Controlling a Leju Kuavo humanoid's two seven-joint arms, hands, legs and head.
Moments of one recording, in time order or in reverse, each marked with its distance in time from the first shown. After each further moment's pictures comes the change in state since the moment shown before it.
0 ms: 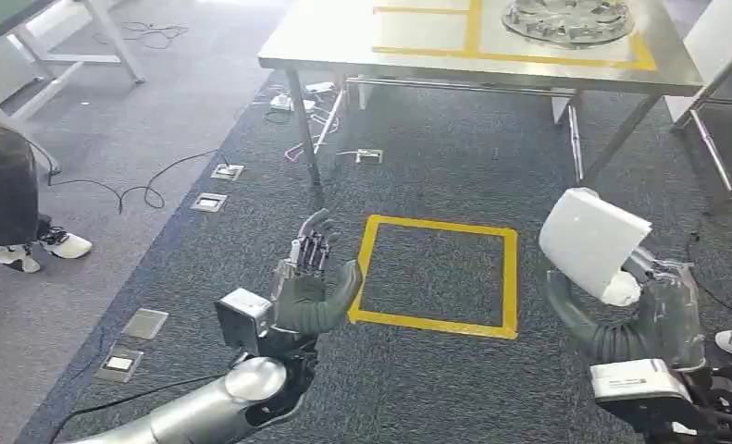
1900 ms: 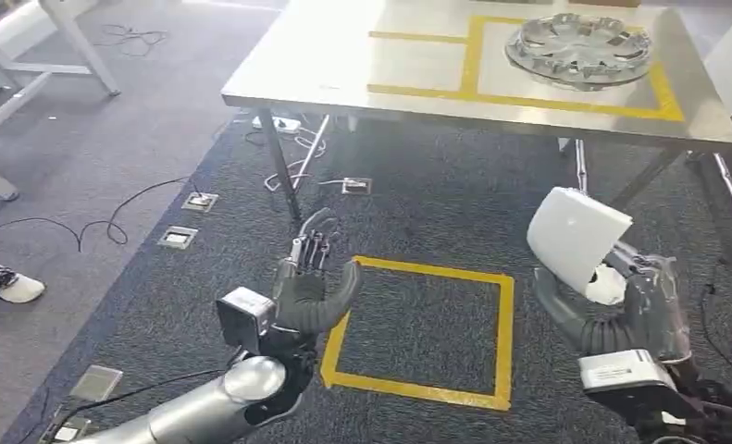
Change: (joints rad) left arm -0.007 0.007 -0.004 -0.003 -0.013 0.000 0.021; right arm -0.015 0.004 0.003 0.034 -0.019 0.024 -0.015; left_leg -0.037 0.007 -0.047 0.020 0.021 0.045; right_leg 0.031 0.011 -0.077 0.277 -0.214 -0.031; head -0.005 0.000
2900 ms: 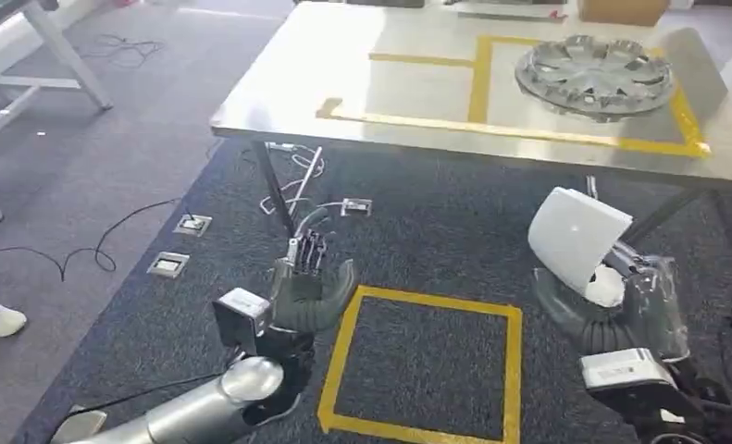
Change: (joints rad) left arm -0.002 -0.002 0.000 0.003 -0.002 -0.001 -0.008; right arm -0.002 0.000 0.006 0.012 -0.021 -0.014 -0.020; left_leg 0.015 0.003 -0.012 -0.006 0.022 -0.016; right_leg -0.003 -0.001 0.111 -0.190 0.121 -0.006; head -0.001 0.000
